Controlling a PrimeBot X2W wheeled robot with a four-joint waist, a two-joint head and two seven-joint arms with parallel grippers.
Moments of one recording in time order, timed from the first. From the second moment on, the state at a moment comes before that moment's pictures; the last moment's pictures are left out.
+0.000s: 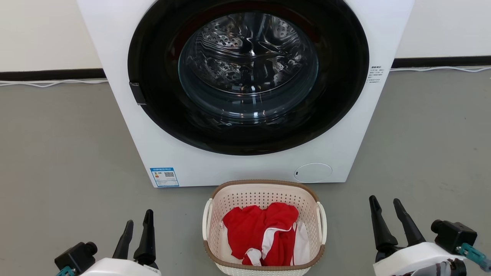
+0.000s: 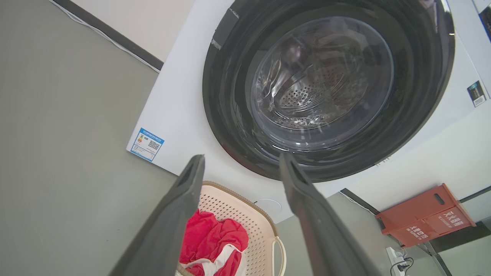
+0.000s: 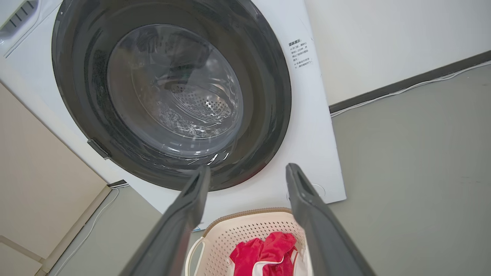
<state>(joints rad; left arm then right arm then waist) 0.01 0.03 0.01 0.29 -0.71 -0.11 -0.14 -0.02 -0.09 0.01 0.27 0.47 0.12 -0.14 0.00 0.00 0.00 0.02</state>
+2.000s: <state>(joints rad) 0.03 0.04 0.00 0.28 -0.25 -0.11 -0.25 -0.02 -0.11 0.02 0.34 0.03 0.12 -0.25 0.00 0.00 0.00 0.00</state>
